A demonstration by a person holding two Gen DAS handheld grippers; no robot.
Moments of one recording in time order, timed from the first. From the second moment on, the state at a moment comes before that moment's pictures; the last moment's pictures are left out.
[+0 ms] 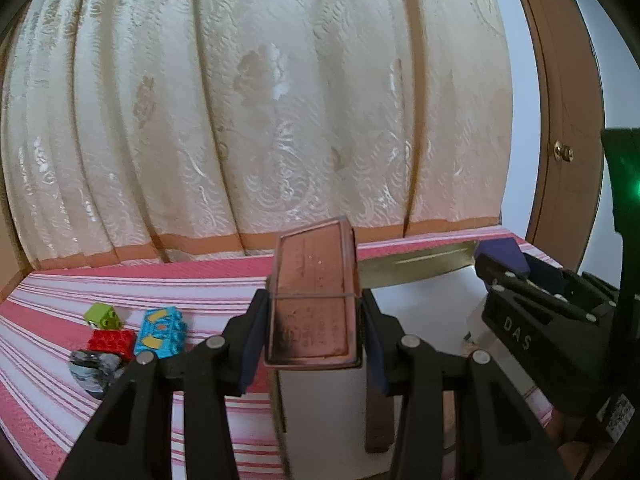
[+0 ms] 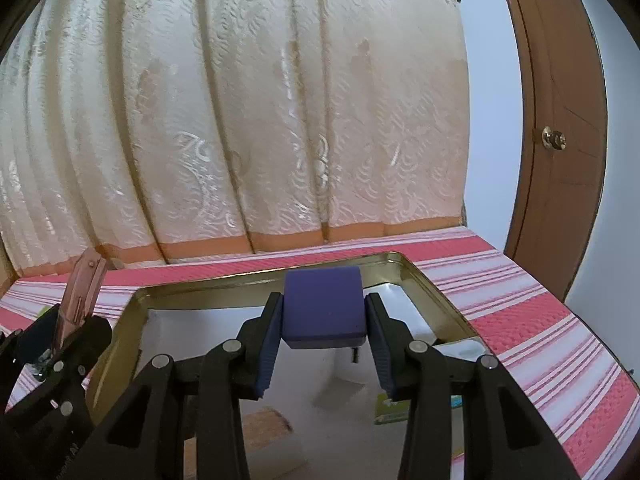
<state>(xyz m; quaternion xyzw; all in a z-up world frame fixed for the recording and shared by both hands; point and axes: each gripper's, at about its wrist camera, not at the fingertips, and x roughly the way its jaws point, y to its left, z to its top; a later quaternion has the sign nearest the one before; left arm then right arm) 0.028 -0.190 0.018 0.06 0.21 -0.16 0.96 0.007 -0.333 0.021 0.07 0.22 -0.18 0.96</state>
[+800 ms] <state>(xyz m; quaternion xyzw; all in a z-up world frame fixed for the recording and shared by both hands) 0.046 -0.212 0.005 0.08 0.25 -0.16 0.95 0.017 -0.342 0.015 0.07 0.25 -0.19 0.95</state>
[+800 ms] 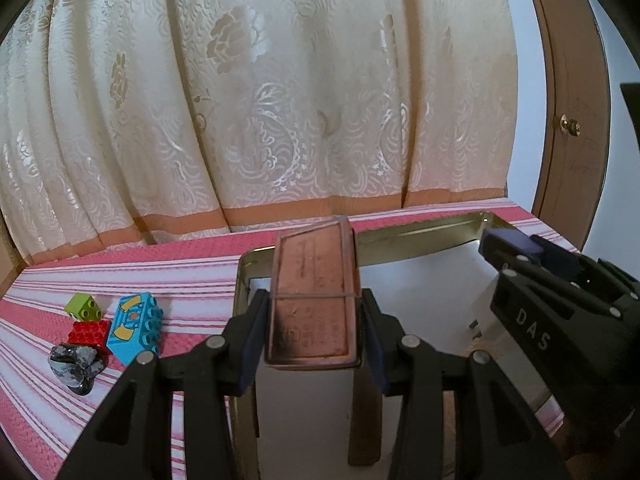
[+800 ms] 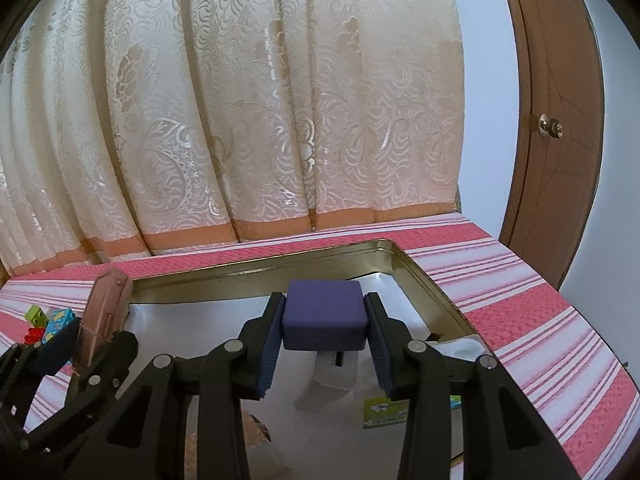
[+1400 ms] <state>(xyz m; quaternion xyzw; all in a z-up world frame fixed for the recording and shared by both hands) 0.018 -0.198 0.019 0.10 0.16 -0.12 0.98 0.006 -0.335 0.025 0.07 0.20 -0.19 0.96</state>
